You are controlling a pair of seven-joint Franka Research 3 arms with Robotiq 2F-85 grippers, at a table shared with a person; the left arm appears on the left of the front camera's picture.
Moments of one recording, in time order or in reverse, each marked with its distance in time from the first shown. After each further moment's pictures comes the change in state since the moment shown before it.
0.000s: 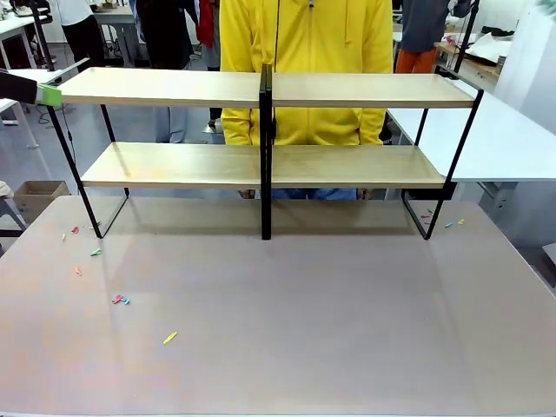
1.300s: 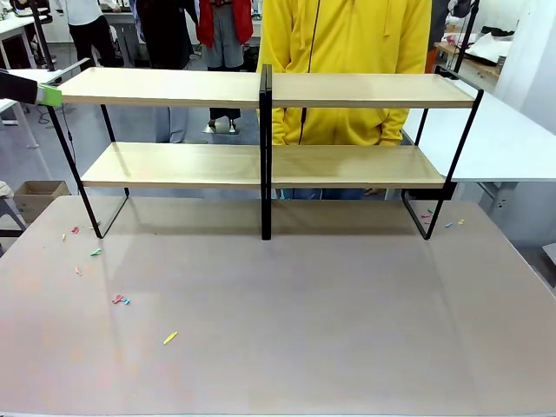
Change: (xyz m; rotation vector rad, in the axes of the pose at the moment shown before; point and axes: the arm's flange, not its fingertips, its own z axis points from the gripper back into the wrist) left arm 0.000 0.000 0.000 0.000 0.001 0.001; right arm -0.003 0.003 -0.004 0.000 0.005 -0.027
